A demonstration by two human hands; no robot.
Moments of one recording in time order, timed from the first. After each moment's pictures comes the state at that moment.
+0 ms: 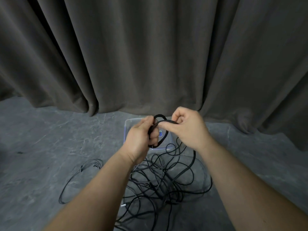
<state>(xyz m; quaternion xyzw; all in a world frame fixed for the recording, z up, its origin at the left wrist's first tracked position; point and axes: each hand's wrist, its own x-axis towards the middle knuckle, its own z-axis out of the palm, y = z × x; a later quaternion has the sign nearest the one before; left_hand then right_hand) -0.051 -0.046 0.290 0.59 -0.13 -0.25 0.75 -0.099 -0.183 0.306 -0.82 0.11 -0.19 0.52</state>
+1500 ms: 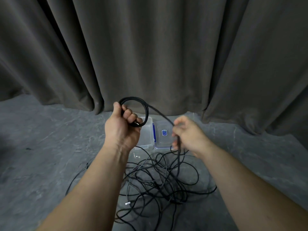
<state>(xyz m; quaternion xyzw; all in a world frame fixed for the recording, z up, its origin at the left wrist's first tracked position) -0.017 -0.019 0.311 0.33 0.09 -0.15 0.93 -0.089 -0.178 0.278 -0.76 0.21 -0.02 0.62</state>
